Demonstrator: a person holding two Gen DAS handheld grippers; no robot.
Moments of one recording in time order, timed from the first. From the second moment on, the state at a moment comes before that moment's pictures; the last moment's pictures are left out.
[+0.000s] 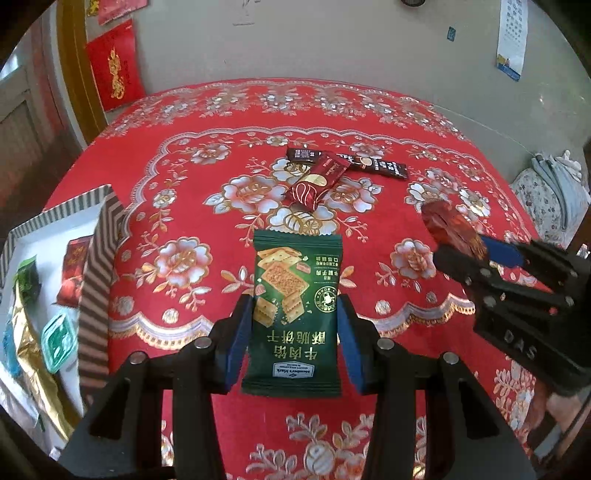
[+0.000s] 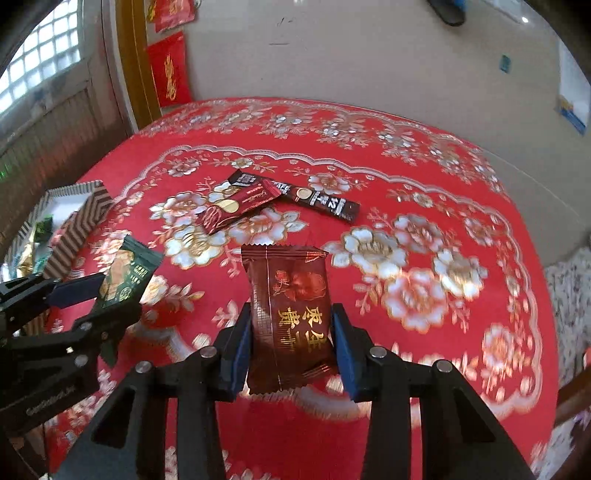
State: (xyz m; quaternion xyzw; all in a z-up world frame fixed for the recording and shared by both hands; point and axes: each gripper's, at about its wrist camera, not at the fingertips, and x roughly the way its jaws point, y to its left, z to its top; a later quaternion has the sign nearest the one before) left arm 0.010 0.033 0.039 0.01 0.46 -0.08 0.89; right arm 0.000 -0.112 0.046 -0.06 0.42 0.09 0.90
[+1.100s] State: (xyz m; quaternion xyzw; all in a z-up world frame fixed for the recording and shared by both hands) left arm -0.067 0.123 0.073 -0.01 0.40 -0.03 0.91; right arm -0.057 0.004 0.047 -0.08 0.41 0.18 0.89
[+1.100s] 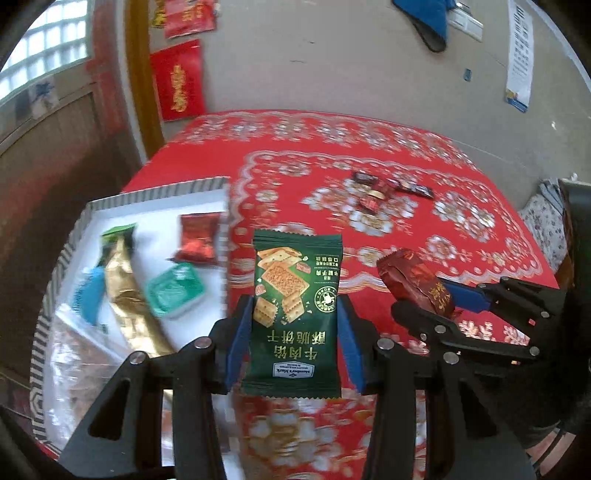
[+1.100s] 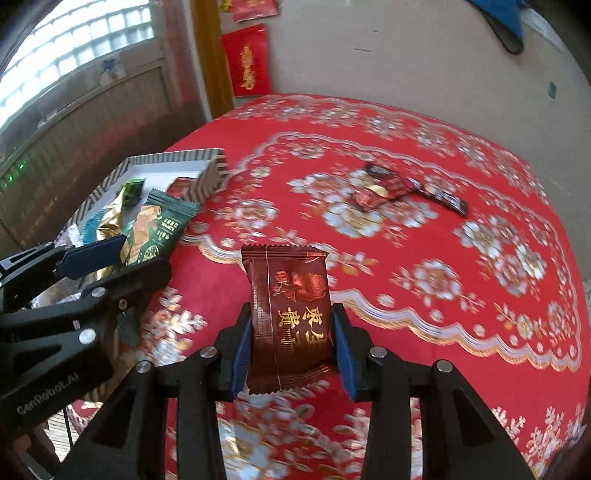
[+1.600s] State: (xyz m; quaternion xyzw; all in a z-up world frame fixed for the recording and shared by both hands) left arm -0.076 0.220 0.079 -0.04 0.40 0.04 0.91; right arm -0.047 0.102 0.051 -0.13 0.41 0.24 0.87
